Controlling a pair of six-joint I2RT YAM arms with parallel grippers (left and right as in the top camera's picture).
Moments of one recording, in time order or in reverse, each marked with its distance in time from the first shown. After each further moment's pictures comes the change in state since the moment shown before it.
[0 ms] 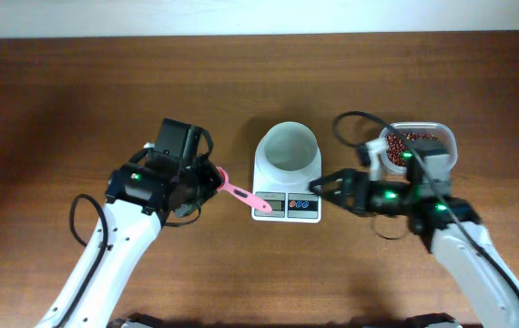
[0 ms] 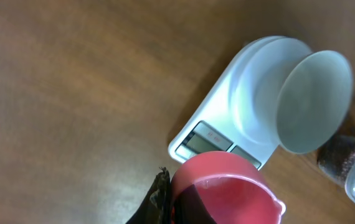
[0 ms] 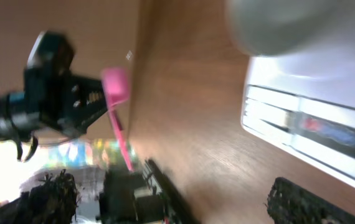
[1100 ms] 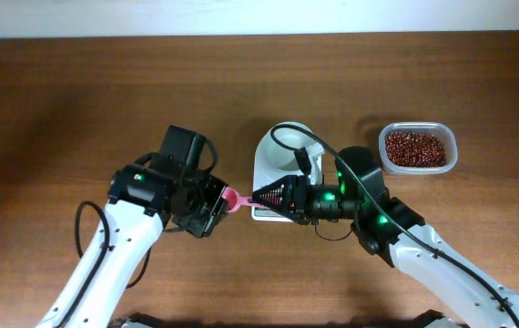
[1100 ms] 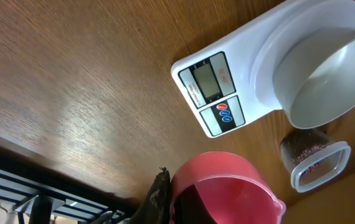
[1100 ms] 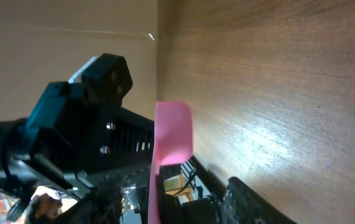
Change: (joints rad) left arm -0.024 0.000 0.002 -0.142 0.237 -0.440; right arm 0.380 0.058 0.004 0.370 0.223 0.535
